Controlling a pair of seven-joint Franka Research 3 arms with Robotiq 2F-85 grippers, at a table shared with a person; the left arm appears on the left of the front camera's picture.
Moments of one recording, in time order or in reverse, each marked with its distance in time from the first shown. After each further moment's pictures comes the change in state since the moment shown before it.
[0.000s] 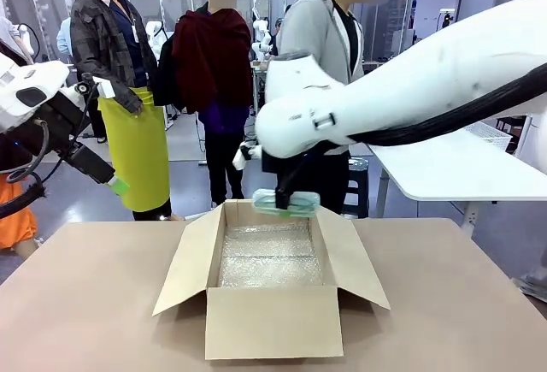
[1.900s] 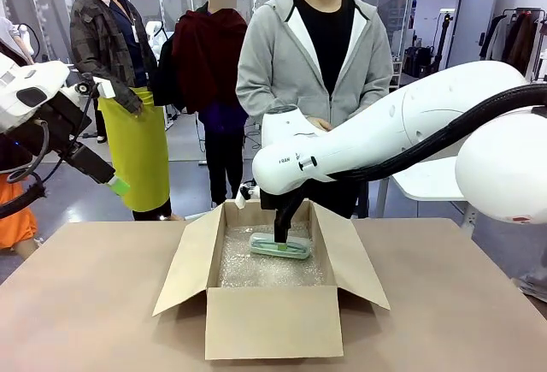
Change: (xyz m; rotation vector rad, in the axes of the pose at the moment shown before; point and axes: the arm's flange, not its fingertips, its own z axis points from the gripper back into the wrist) left arm 0.000 0.000 0.000 0.000 0.000 0.000; right arm -0.002 -0.022 -0.106 0.099 0.046 0.080
